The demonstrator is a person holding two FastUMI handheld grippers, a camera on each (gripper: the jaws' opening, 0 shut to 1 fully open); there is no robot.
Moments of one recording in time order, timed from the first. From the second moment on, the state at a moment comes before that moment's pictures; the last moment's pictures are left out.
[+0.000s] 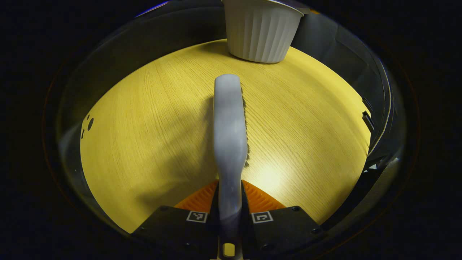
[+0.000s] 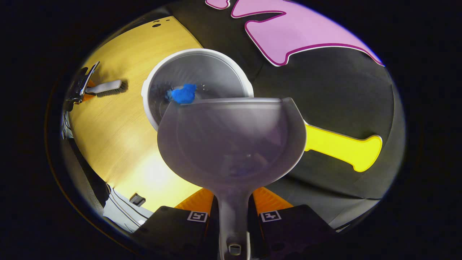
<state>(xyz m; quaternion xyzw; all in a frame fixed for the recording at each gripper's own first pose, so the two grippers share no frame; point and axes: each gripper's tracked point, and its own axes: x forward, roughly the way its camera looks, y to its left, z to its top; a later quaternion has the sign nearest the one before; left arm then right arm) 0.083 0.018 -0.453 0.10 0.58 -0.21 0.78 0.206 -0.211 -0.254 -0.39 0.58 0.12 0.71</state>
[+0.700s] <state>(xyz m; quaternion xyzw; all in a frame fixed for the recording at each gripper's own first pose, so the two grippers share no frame) 0.083 0.018 -0.452 0.10 0.58 -0.21 0.78 0.151 -0.190 -0.250 -0.15 0.51 0.10 0.84</state>
